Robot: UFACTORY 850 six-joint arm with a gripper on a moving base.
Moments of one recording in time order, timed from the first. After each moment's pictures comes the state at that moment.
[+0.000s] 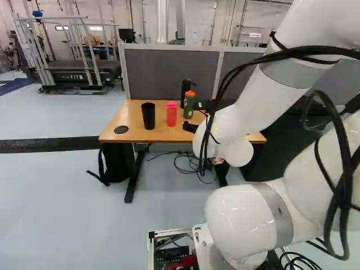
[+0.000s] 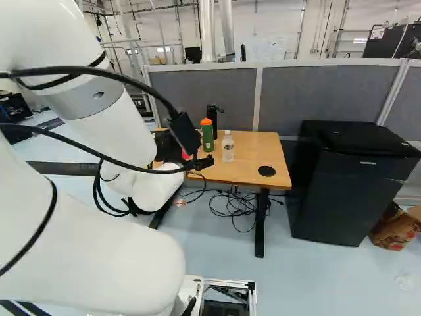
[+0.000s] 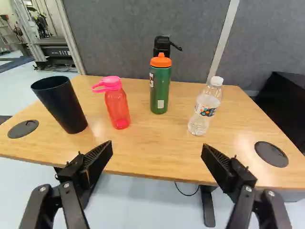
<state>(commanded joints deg) 0.0 16.0 -5.0 0.0 50.0 0.0</state>
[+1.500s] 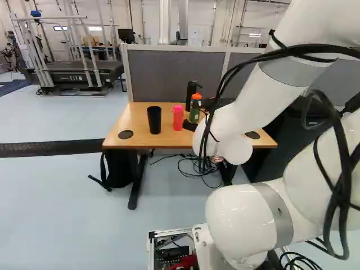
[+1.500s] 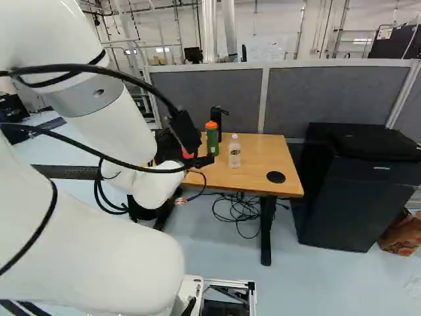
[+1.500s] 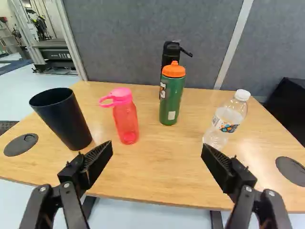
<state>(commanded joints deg) 0.0 16.4 -5.9 0.0 50.0 0.0</state>
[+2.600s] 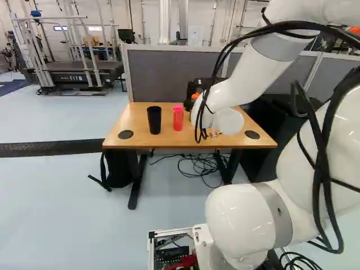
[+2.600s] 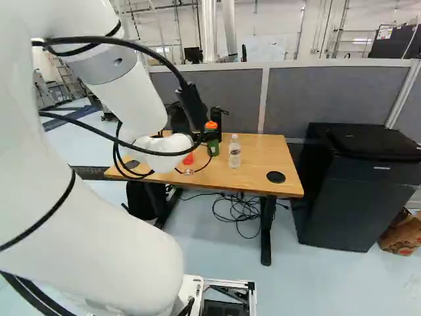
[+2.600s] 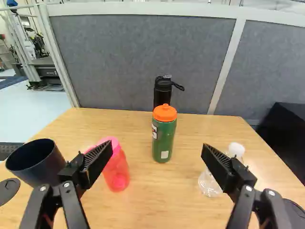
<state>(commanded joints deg) -2.1 9.1 -20.2 0.0 47.8 0.0</state>
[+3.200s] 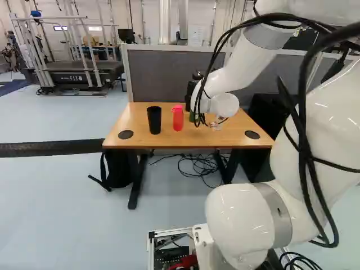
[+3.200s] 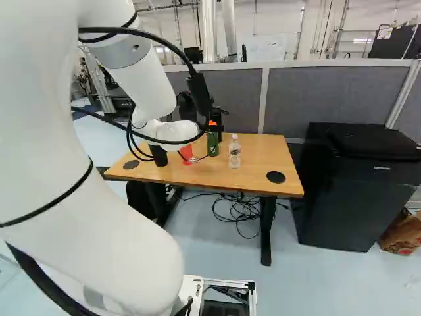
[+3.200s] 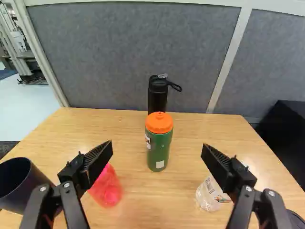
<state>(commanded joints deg) -3.4 3.3 -29.8 0.0 38.6 0.0</state>
